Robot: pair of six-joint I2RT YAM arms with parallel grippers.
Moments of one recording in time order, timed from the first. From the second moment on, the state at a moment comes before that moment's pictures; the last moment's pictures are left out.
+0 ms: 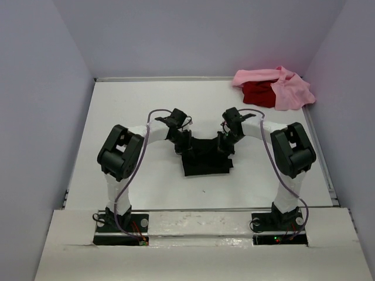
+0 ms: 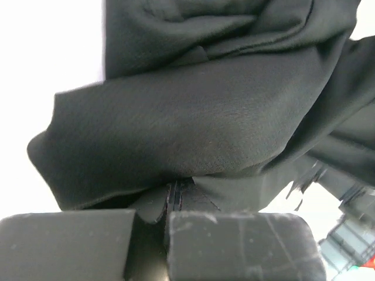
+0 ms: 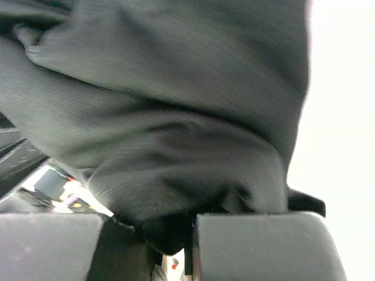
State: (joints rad) left arm -0.54 1.97 1.26 -0.48 0.48 -0.60; right arm 0.40 1.94 1.26 -0.68 -0.47 0.61
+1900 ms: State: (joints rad) left arm -0.84 1.29 0.74 -0.17 0.45 -1.16; right arm 0.46 1.68 1.05 -0.67 -0.64 0.66
